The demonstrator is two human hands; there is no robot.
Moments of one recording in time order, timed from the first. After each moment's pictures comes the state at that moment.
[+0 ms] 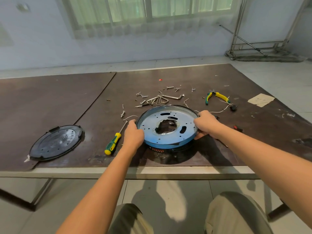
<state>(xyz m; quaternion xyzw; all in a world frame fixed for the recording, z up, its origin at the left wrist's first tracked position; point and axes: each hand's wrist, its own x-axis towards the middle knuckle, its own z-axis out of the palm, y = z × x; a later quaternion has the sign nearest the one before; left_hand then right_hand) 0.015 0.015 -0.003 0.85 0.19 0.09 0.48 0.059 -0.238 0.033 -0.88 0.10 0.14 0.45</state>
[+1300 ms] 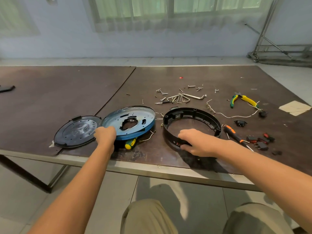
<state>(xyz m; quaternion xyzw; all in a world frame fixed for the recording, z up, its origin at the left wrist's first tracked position) -0.008 0.166 -0.006 0.68 0.46 0.17 0.54 0.023 -0.158 0.012 -0.89 -0.43 0.09 0.11</state>
